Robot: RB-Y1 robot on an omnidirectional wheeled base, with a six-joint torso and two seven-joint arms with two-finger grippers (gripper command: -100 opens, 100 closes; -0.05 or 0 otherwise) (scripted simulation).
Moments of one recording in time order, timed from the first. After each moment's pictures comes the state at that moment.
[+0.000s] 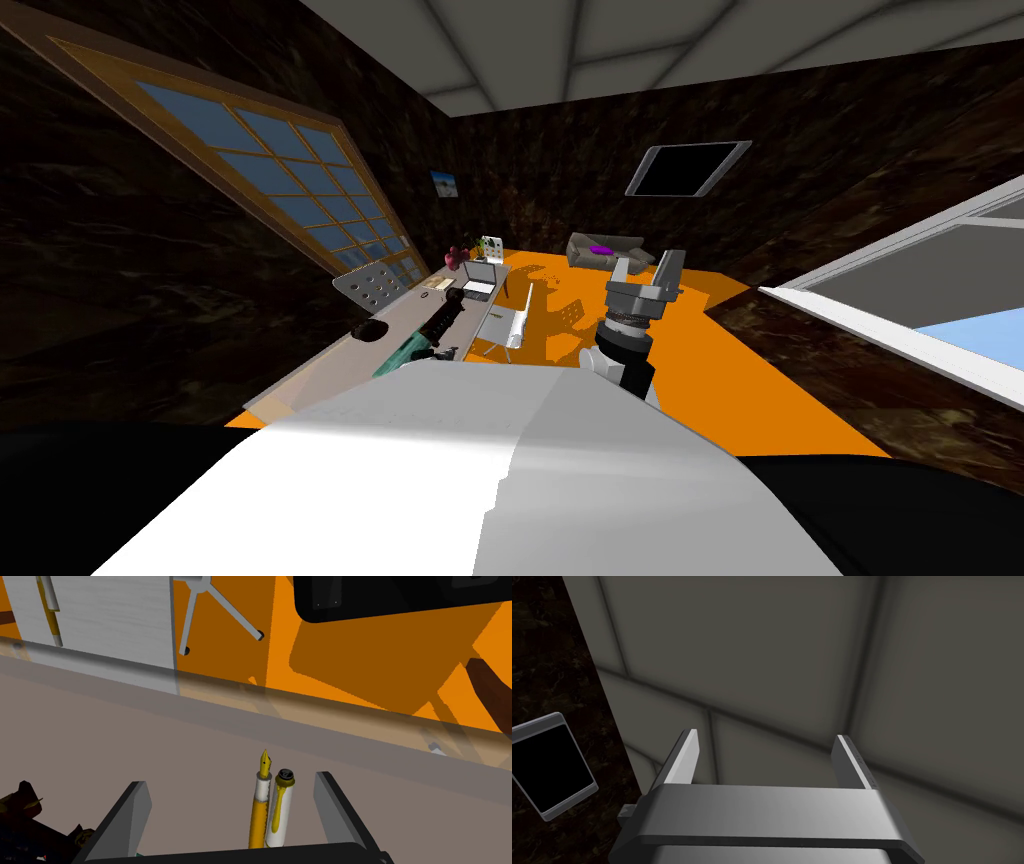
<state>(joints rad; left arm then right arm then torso) 0.23 0.43 -0.12 -1.24 0.64 0.62 -0.36 0.46 -0.03 -0.01 -2.37 -0.06 -0.64 0.02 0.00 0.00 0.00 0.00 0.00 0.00</state>
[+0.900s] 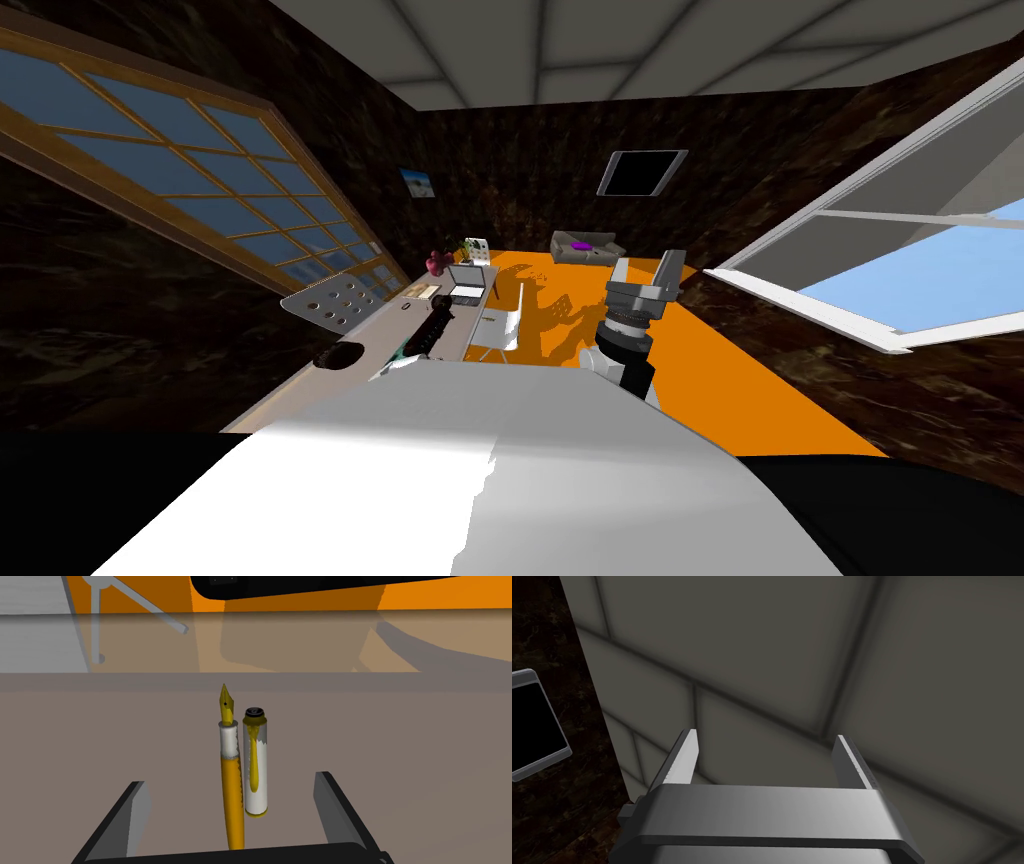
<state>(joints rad) 0.14 0.53 -0.11 -1.05 0.69 0.85 -0.36 0.46 -0.03 -0.01 -2.37 -0.06 -0.64 0.02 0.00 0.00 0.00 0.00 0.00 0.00</state>
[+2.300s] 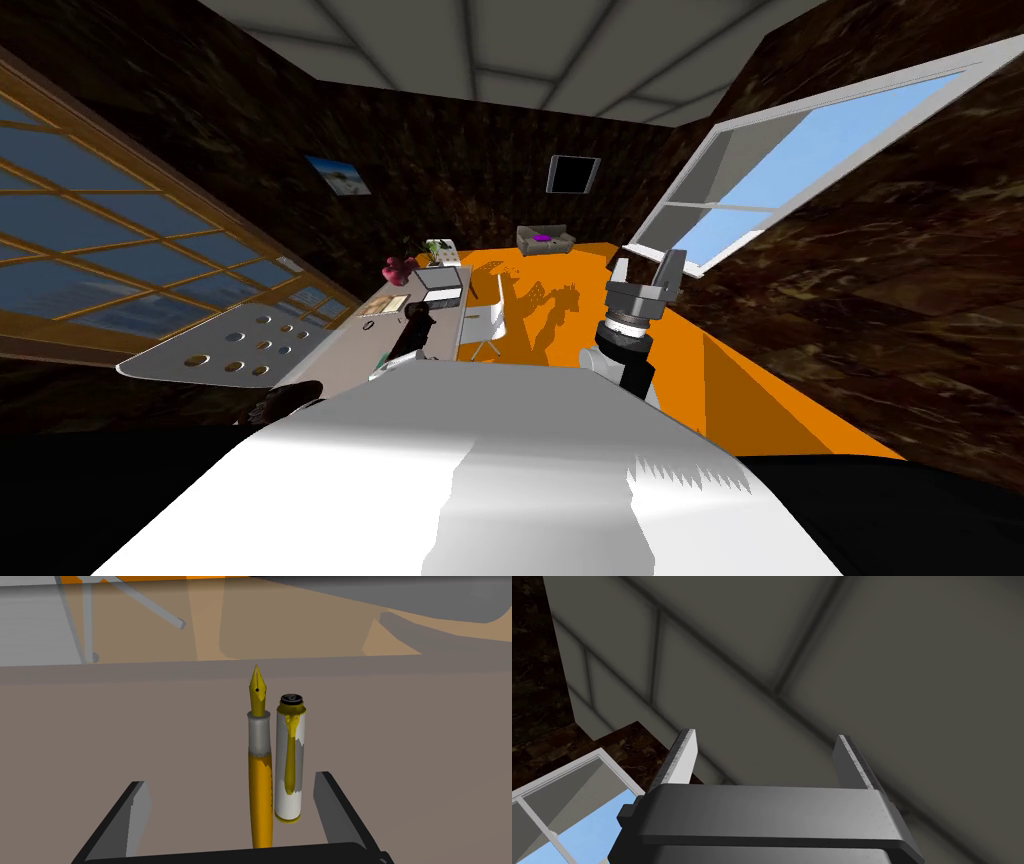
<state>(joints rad) -0.02 0.50 -0.01 -0.71 0.72 0.78 -0.29 0.46 -0.03 -0.01 -2.37 -0.06 -0.64 0.02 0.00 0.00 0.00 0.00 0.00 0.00</state>
